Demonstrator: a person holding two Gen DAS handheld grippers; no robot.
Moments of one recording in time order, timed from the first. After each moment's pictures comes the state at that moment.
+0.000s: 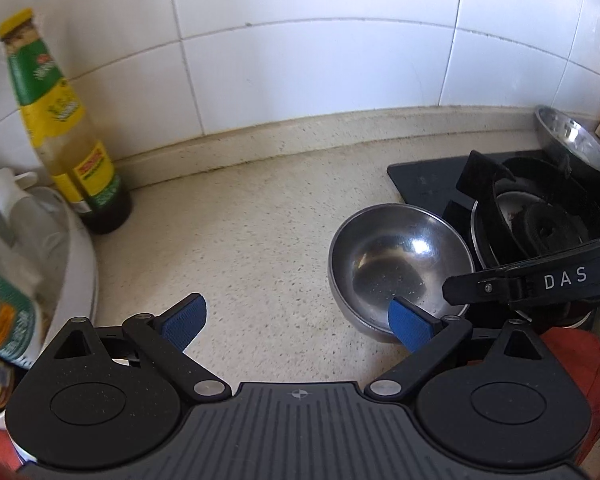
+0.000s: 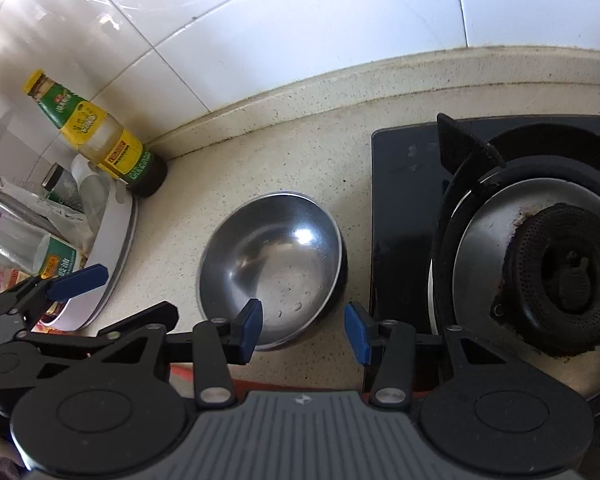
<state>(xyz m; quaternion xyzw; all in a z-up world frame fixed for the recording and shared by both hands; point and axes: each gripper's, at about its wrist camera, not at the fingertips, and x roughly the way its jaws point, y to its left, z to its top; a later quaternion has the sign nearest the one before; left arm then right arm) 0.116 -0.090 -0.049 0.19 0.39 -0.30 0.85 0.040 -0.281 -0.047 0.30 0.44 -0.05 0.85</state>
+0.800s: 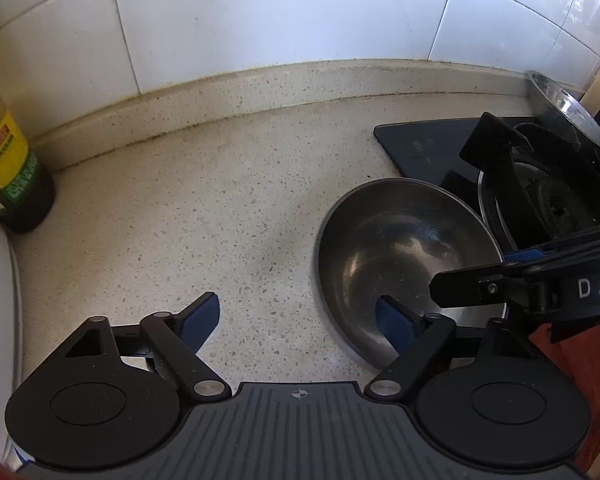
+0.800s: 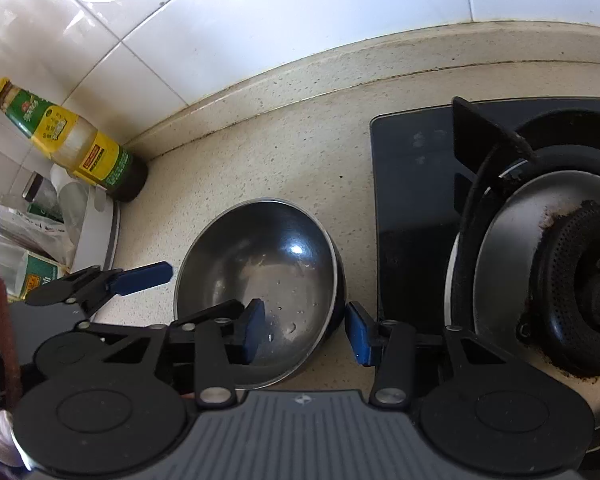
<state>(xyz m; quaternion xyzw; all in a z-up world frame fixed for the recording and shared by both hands) 0.170 -0.115 -0.100 0.19 0.45 -0.35 0.80 0.072 -0.282 -0.065 0.32 0.45 -0.05 0.83</state>
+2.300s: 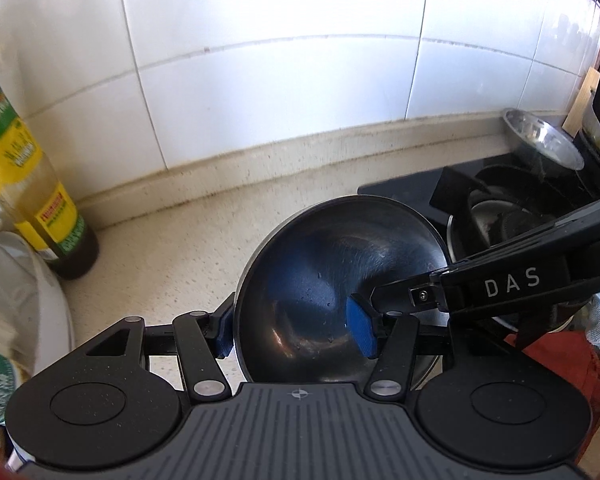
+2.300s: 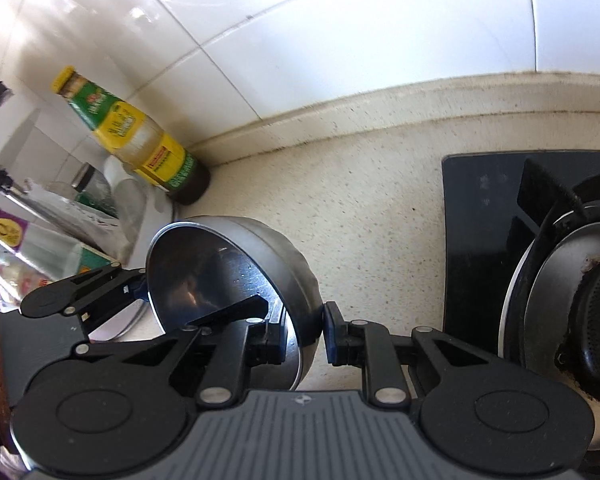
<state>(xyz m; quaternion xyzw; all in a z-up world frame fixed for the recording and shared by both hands) 0.125 -0.097 -0.038 0.19 0.36 -0.35 0.84 0.075 -0.259 -0.027 0.30 0.42 0.00 0.86</state>
